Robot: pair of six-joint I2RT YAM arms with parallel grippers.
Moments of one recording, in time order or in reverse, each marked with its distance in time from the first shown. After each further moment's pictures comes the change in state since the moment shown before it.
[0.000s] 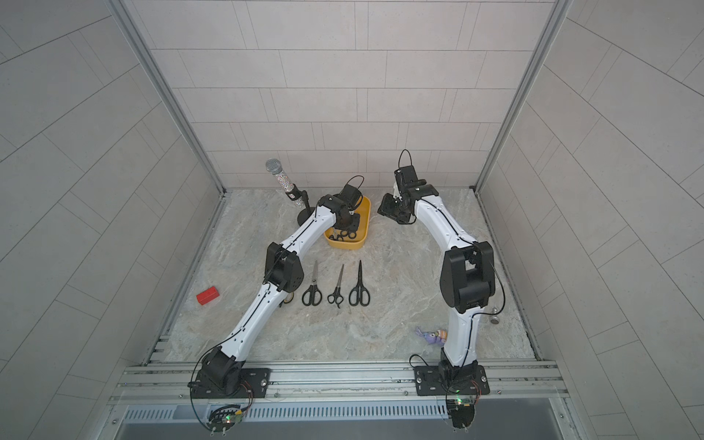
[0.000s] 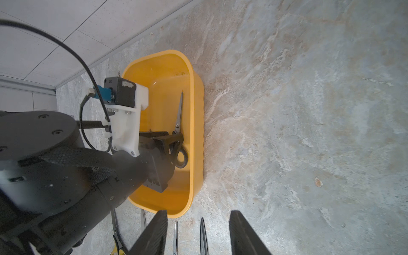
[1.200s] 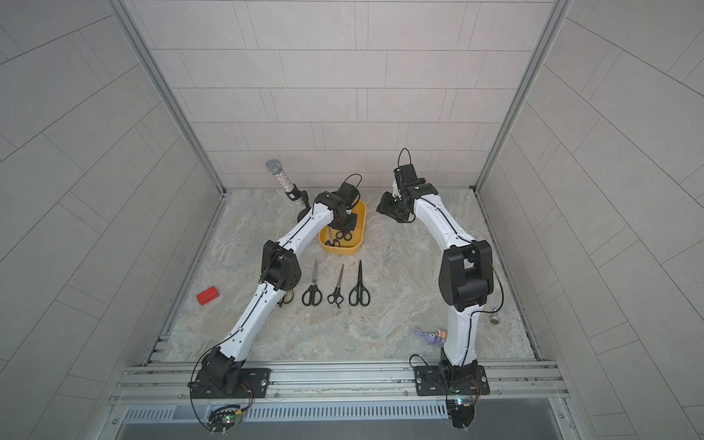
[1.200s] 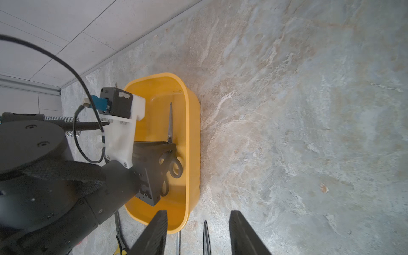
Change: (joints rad) left arm 0.013 -0.042 -0.016 -0.038 0.021 -0.002; right arm -0.001 0.020 0.030 -0.002 -0.009 0.000
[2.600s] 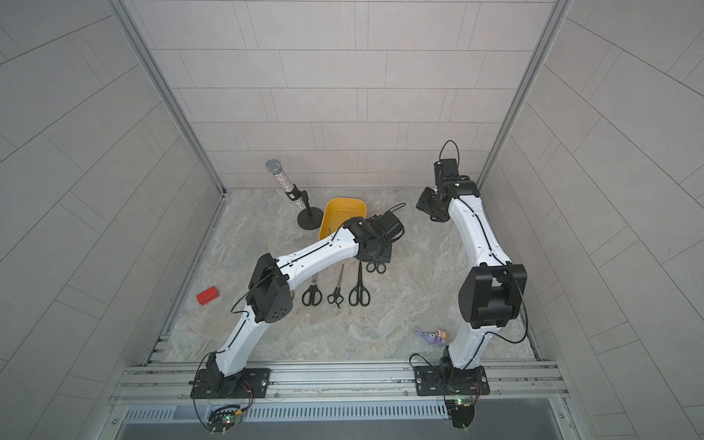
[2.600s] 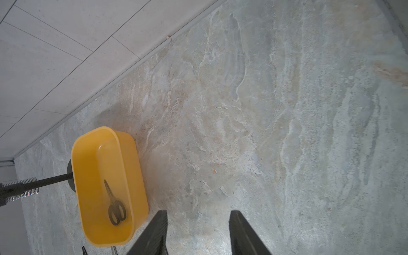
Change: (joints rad) left arm -0.394 -0.533 -0.691 0.132 -0.097 -0.470; right arm -0.203 -0.220 -0.053 -0.179 0.200 -0.002
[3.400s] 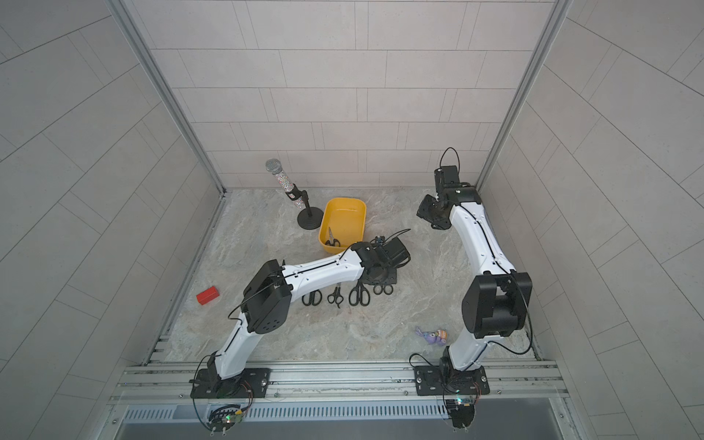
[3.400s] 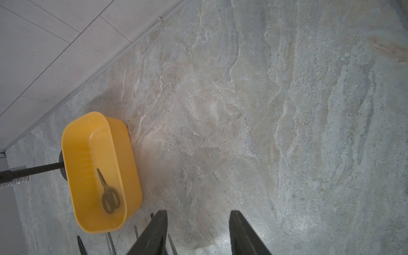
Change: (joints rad) left arm -0.103 -0.033 -0.219 0.183 -0.001 -0.175; right arm 0.003 -0.056 -0.107 0.008 -0.013 0.003
